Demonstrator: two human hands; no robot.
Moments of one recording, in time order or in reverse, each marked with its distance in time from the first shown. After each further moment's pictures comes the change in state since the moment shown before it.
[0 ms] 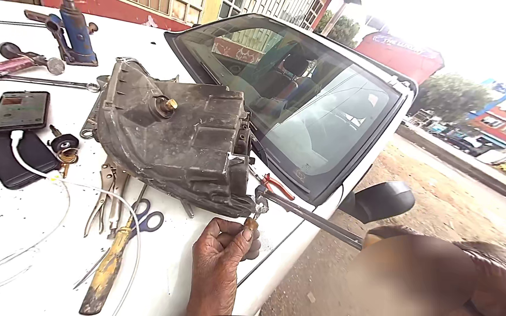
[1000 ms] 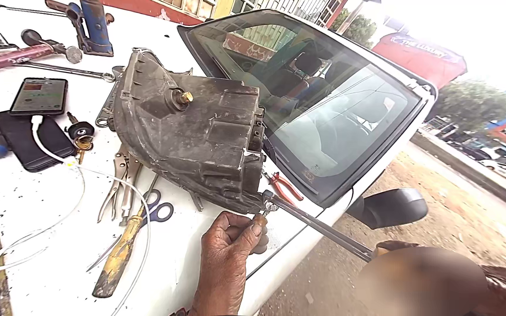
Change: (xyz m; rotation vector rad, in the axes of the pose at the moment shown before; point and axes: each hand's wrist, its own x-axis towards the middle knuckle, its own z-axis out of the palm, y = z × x) left_hand 0.004 -0.002 -0.002 0.005 -0.005 0.013; right_hand 0.001 0.001 0.016 0.015 0.019 -0.020
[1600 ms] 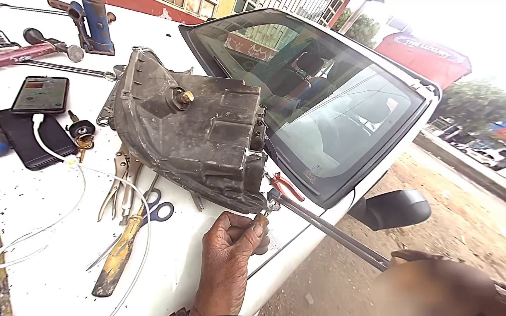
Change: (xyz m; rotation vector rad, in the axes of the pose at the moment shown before) left_hand 0.000 -0.001 0.001 0.021 0.005 -0.006; right_hand -0.011 0.003 0.003 0.012 0.001 0.025
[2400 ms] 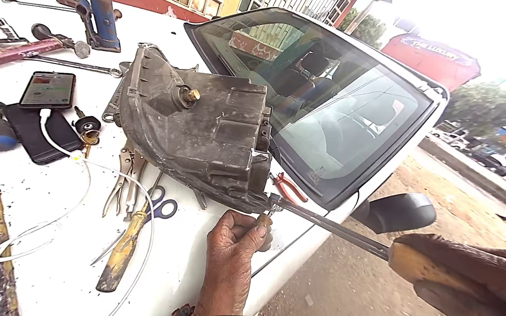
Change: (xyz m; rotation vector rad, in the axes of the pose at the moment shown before) left_hand 0.002 -0.004 0.000 -0.026 0.005 0.011; right_hand 0.023 -0.016 -0.039 -0.046 -0.103 -0.041
